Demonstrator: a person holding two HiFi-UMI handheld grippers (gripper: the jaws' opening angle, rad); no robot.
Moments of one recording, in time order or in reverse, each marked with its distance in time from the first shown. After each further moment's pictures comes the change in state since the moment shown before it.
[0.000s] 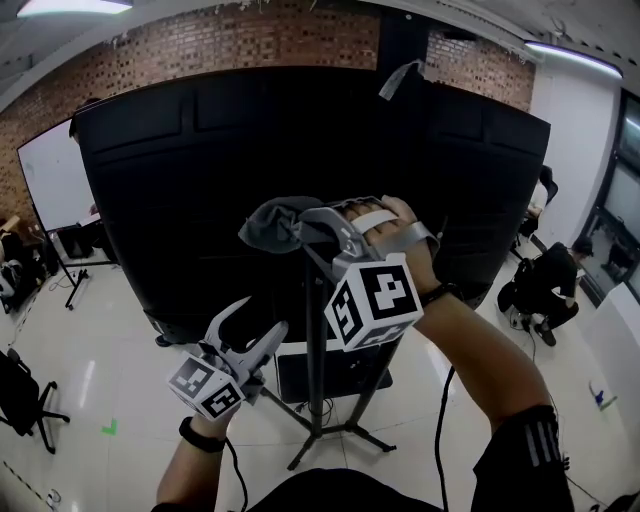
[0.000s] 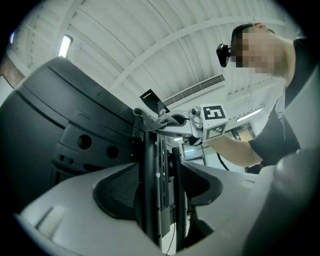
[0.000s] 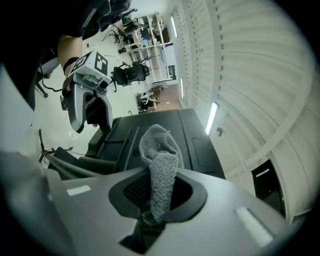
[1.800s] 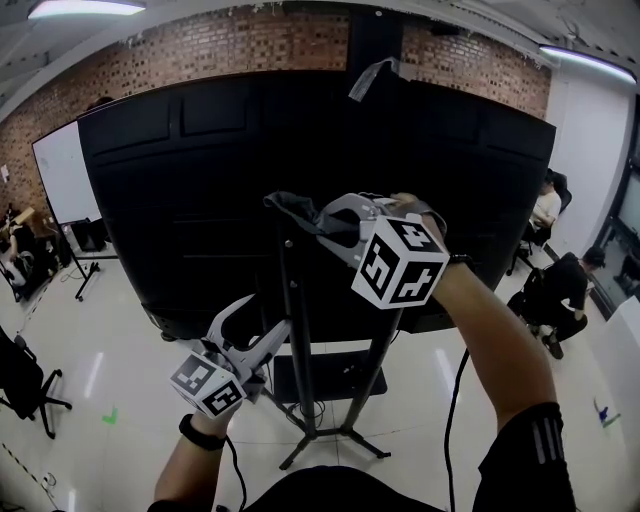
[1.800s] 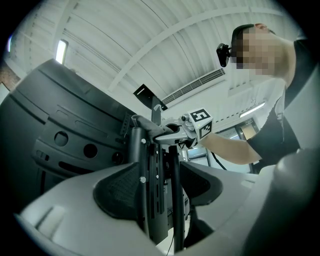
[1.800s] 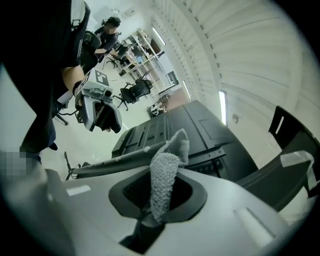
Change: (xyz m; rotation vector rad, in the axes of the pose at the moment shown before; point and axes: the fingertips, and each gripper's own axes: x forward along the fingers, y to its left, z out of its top) left arm 0.043 -0.035 -0.003 0.034 0.007 0.053; right arm -0.018 0.010 -0.075 0.206 -0.130 0.283
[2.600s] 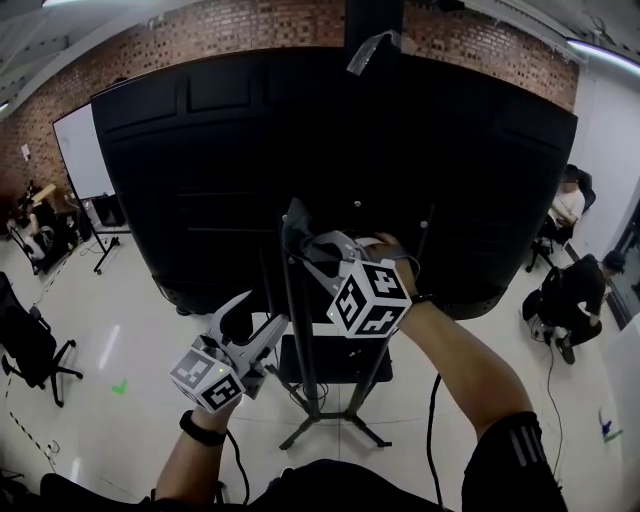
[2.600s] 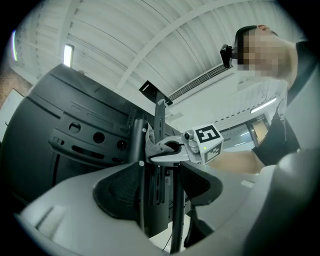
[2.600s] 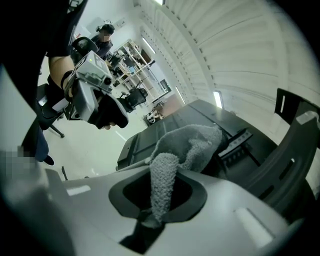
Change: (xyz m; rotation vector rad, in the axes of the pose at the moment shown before) left arm -0.014 -0.017 -0.028 -0.019 0.045 0.128; right arm 0.042 0.089 -0.013 0.117 -0.107 -0.010
